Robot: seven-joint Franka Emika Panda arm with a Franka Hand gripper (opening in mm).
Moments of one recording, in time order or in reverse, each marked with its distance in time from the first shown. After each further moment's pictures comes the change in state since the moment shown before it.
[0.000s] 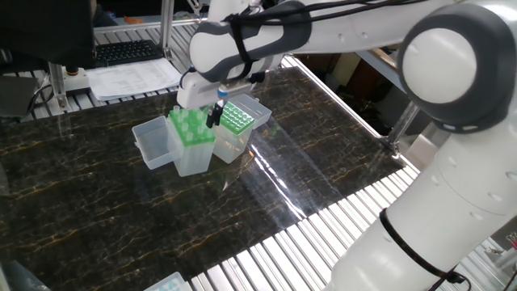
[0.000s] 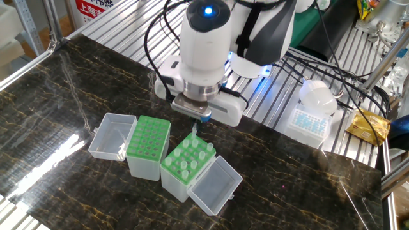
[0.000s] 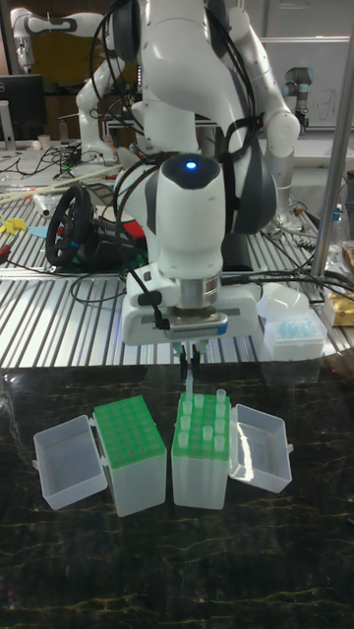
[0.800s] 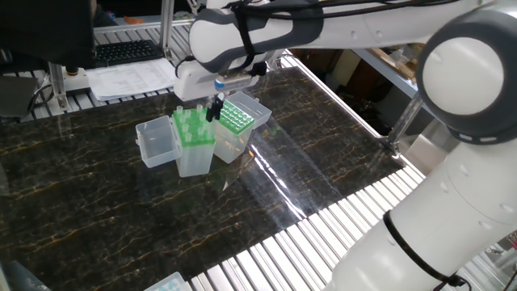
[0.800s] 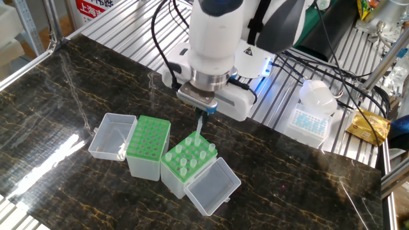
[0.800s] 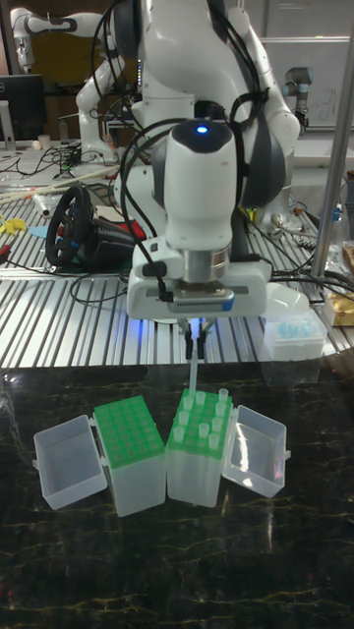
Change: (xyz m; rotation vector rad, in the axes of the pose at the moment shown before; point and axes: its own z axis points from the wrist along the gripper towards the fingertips) arm 0.008 0.010 -0.036 0.011 0.002 0.095
